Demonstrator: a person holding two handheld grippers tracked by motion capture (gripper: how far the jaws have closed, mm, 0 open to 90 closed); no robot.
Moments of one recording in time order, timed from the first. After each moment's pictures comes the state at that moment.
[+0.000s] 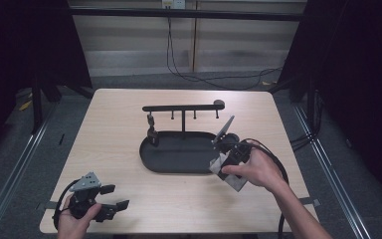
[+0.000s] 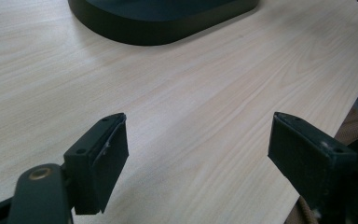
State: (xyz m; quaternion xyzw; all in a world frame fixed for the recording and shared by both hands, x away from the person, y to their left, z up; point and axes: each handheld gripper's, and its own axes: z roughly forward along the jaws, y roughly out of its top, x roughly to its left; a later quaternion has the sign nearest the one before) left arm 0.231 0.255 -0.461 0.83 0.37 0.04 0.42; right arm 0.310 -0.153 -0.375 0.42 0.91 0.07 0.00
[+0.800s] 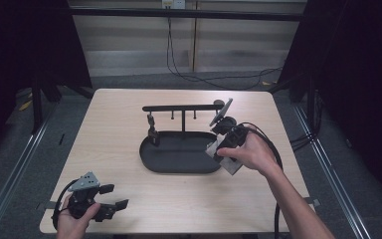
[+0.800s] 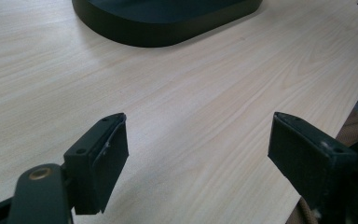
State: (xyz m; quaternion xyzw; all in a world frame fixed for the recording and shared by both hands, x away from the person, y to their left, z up) left arm 0.231 0.257 -0.460 0.82 0.37 0.04 0.43; right arm 0.344 -0.148 -0.354 0.44 0.89 0.09 0.02
